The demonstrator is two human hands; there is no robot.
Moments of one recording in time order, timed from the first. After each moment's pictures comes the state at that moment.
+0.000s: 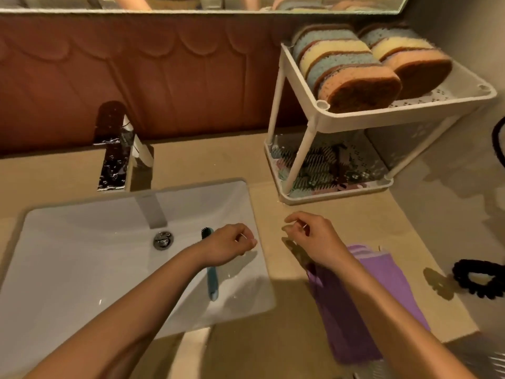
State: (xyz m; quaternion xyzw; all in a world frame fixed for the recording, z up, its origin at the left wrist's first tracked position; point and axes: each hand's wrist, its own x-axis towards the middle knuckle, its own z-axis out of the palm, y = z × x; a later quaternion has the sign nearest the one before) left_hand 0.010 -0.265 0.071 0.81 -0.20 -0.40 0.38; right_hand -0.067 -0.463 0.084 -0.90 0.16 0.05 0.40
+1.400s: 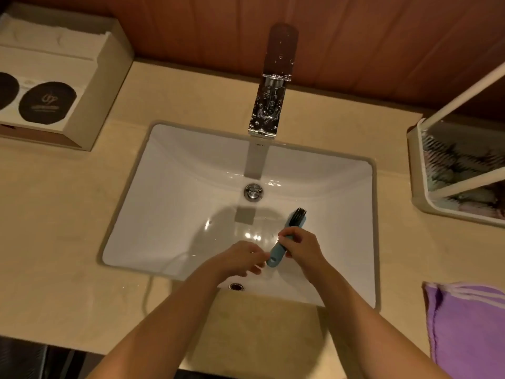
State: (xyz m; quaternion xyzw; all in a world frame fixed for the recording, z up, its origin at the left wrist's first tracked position) left_hand -0.033 -0.095 -0.003 0.73 0.11 -0.50 0.46; right_hand -0.029 -0.255 -0.036 -0.76 0.25 0.23 0.56
